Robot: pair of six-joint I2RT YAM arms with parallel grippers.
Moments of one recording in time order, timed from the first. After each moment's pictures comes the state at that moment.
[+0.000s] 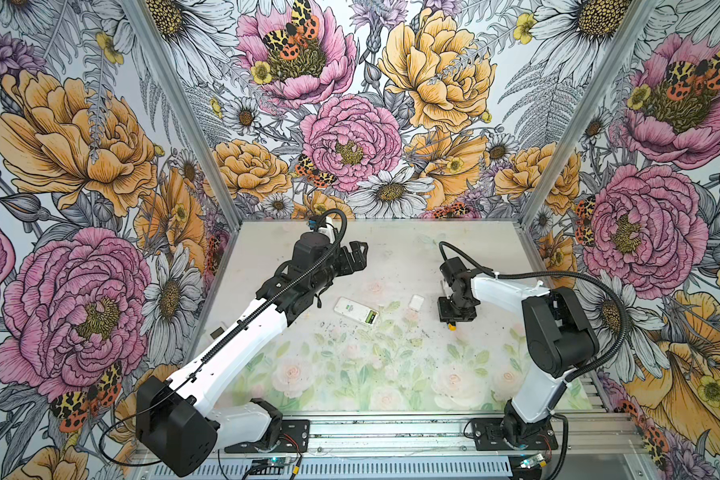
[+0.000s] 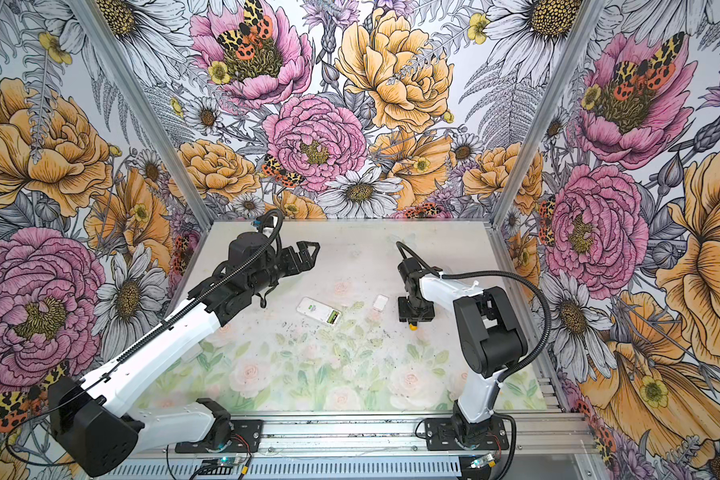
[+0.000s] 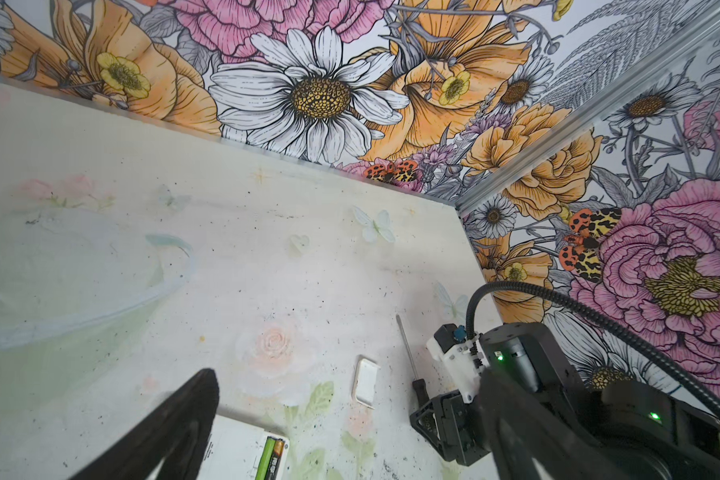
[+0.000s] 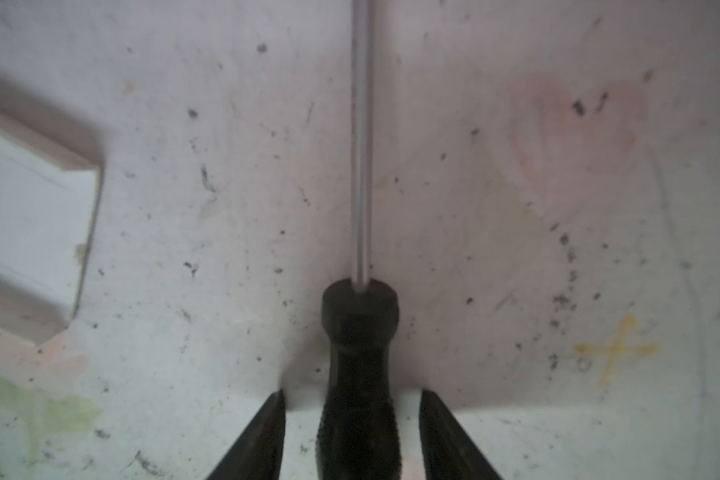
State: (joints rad) left arm -0.53 1.24 1.12 -0.28 -0.04 -0.63; right arm 0.31 1.79 1.10 -0.78 -0.02 0.28
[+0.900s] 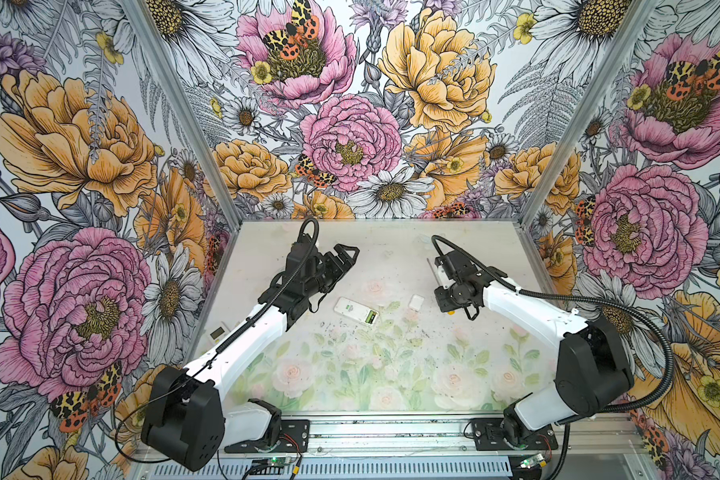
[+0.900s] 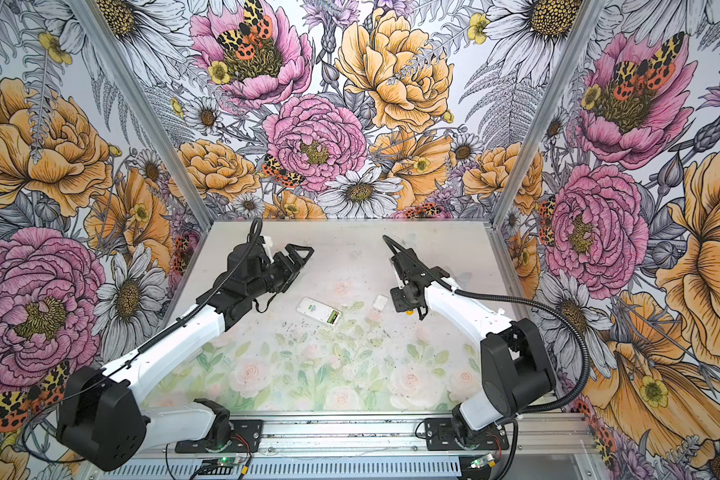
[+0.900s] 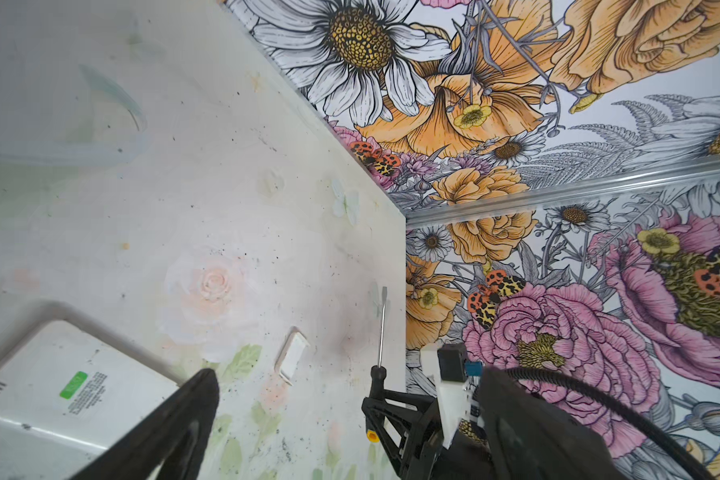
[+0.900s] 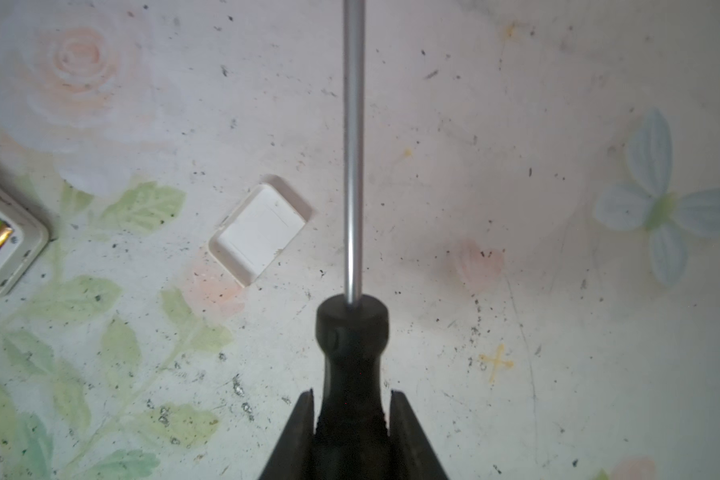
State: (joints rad) left arm -0.41 1.30 0.92 -0.01 0.22 -1.13; right arm 0.46 1.52 1.12 -0.75 0.11 0.09
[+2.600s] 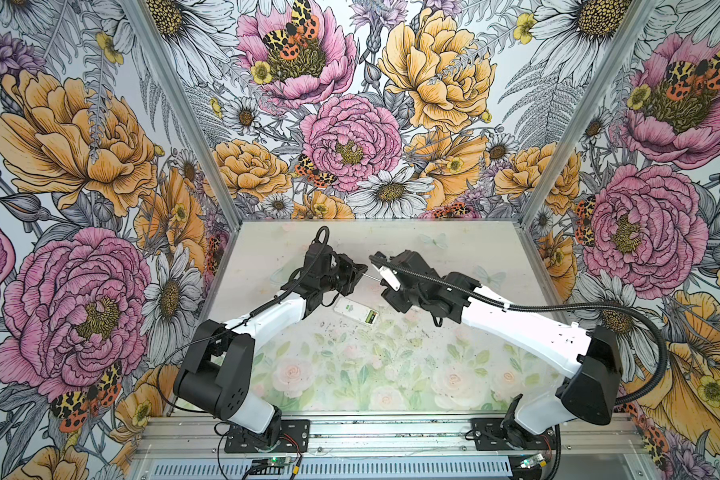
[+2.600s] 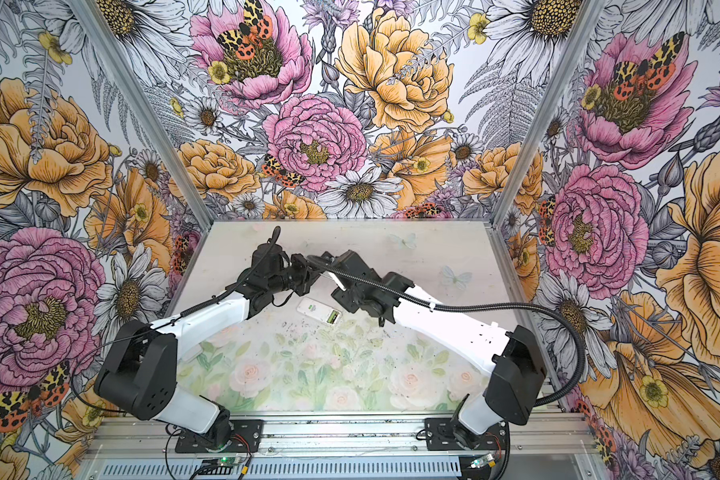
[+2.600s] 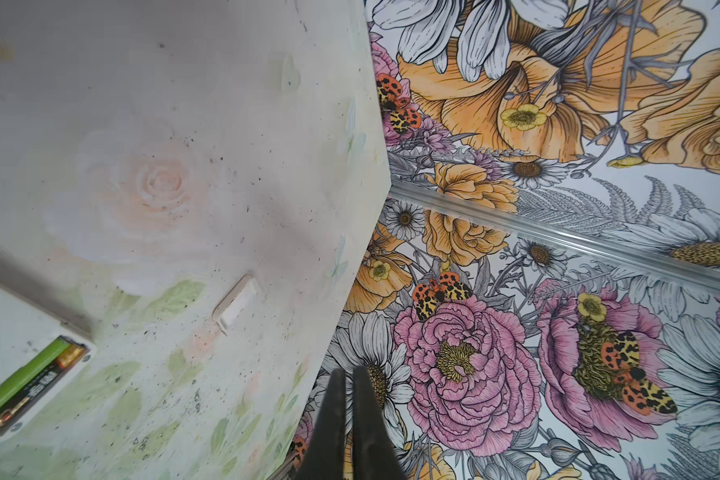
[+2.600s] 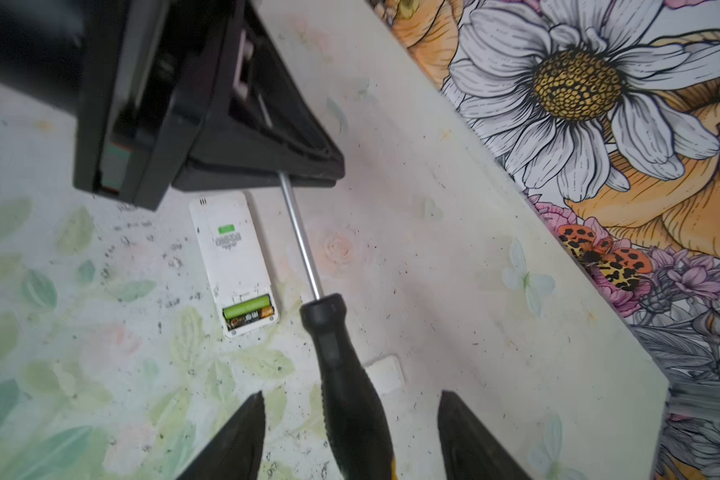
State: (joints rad) left arm -0.40 1.52 0.93 0.17 0.40 -1.53; right arm 0.82 1.50 1.40 -0.67 0.24 -0.11
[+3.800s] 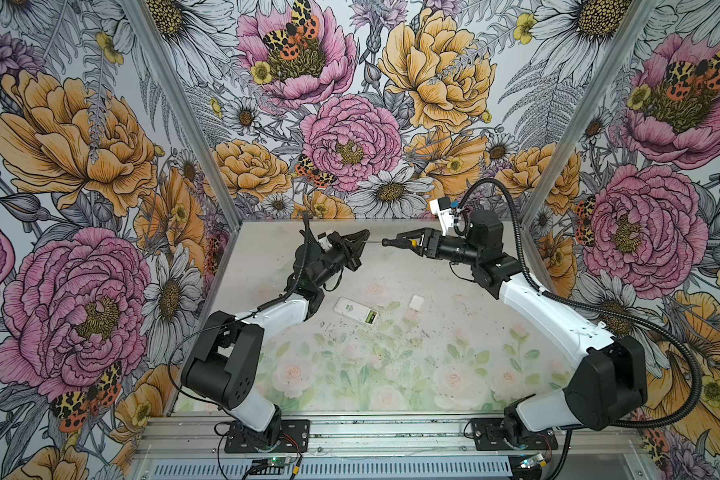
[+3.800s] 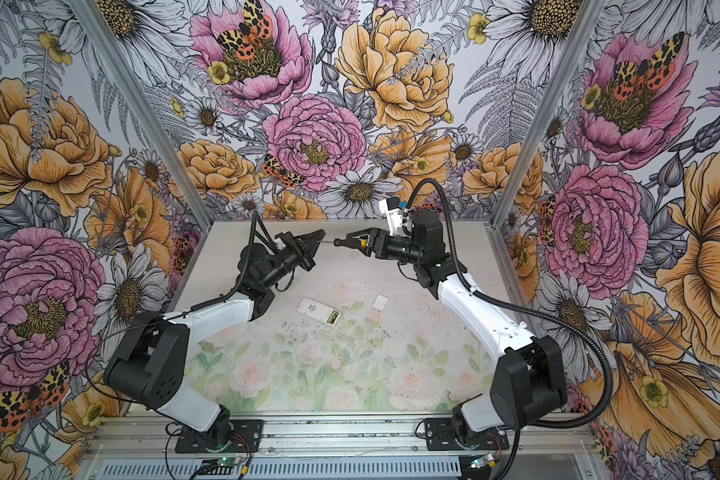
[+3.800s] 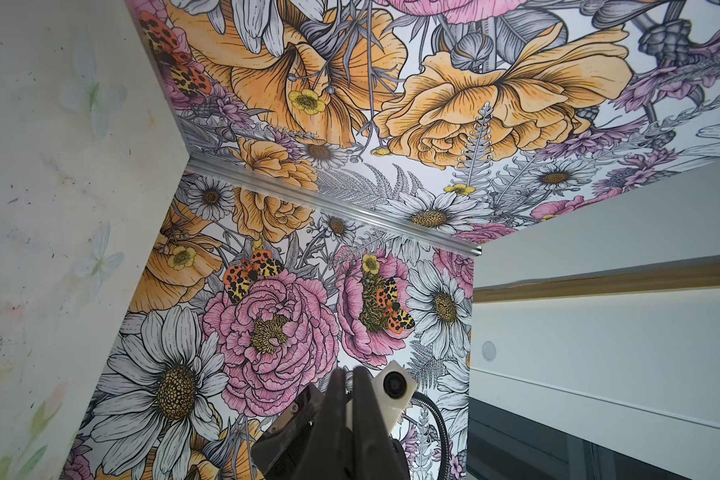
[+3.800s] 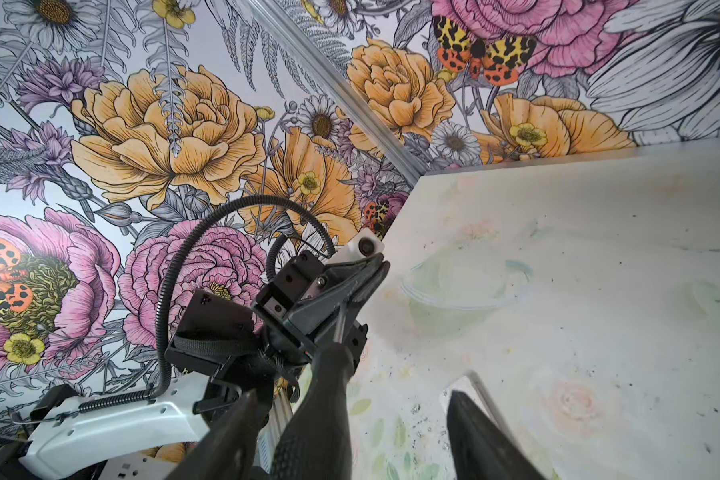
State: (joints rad) left arm -0.40 1.58 0.89 0.85 0.38 -1.97; right arm 0.37 1.46 1.23 -0.01 -0.75 0.66
